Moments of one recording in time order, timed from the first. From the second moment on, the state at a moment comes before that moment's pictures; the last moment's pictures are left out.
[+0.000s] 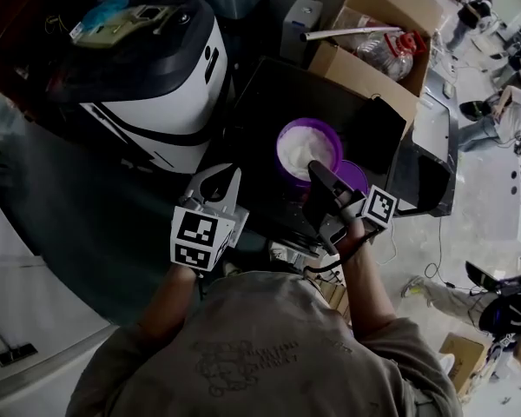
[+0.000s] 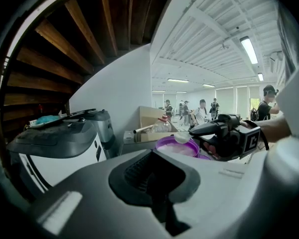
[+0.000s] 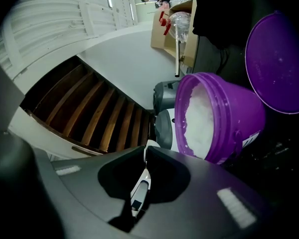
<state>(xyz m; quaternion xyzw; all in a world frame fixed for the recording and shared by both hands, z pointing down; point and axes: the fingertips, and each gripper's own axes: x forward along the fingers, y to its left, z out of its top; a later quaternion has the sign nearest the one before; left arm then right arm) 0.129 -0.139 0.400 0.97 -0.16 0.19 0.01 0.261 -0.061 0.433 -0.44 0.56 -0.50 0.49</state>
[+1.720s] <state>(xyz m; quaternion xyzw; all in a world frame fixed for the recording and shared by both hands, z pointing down) -0.089 -0.177 0.465 0.89 -0.37 0.25 0.06 0.026 -0.146 0.513 -0.36 0.73 -0.56 0.18</state>
